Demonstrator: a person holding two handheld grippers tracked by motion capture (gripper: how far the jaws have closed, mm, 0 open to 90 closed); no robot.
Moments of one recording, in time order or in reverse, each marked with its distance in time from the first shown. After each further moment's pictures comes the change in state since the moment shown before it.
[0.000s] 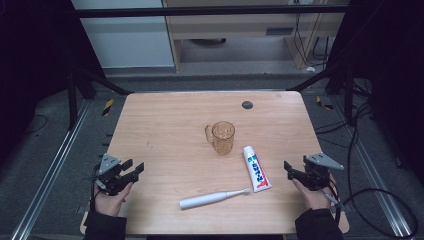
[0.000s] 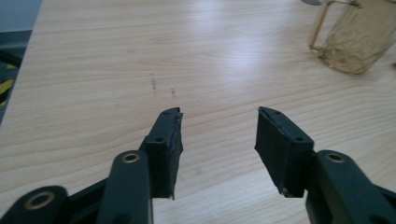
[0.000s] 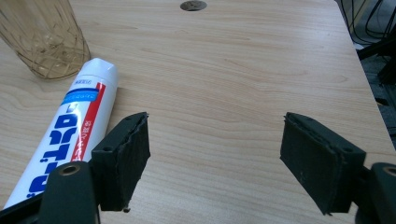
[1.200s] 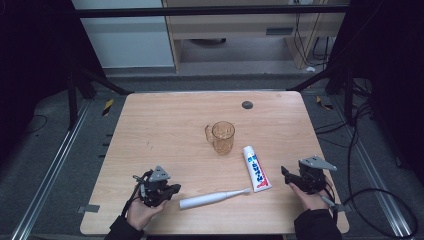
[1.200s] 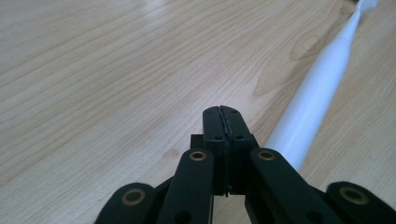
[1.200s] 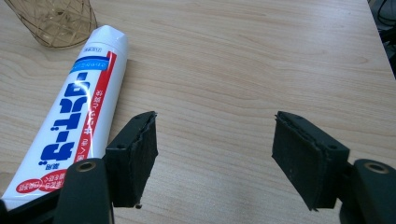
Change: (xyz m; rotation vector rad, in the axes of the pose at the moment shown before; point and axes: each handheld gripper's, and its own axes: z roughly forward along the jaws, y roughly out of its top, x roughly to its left) left arm -0.096 -0.011 0.036 0.319 -0.327 0.233; right arm 0.011 -0.006 0.001 0.080 0.006 -0.046
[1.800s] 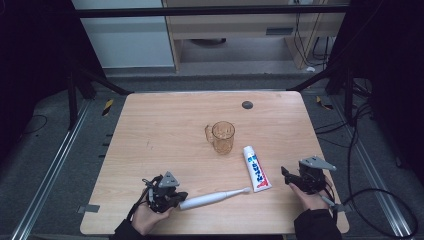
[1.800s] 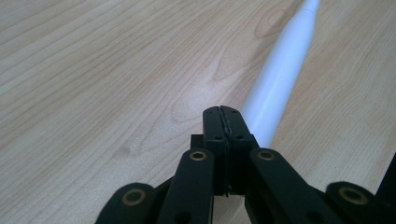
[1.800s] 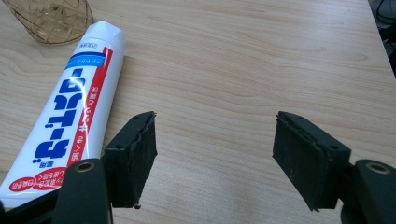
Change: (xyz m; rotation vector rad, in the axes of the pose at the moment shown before) left arm -0.019 -0.001 0.009 0.062 -0.059 0.063; right arm 0.000 -0.001 0.001 0.012 -0.004 0.002
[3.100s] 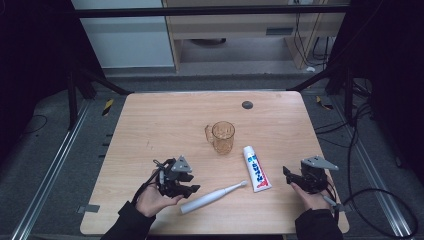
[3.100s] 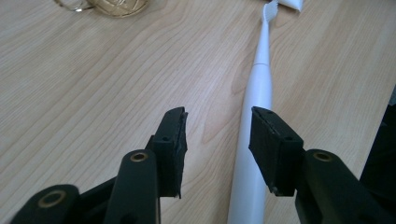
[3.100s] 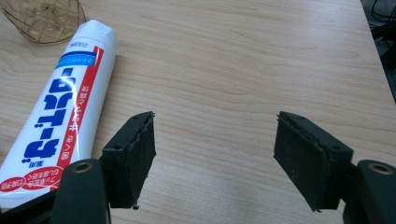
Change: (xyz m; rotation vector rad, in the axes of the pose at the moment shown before) left arm -0.007 0.064 -0.012 0.044 -0.036 0.157; right arm -0.005 0.000 -0.001 0.001 -0.006 0.009
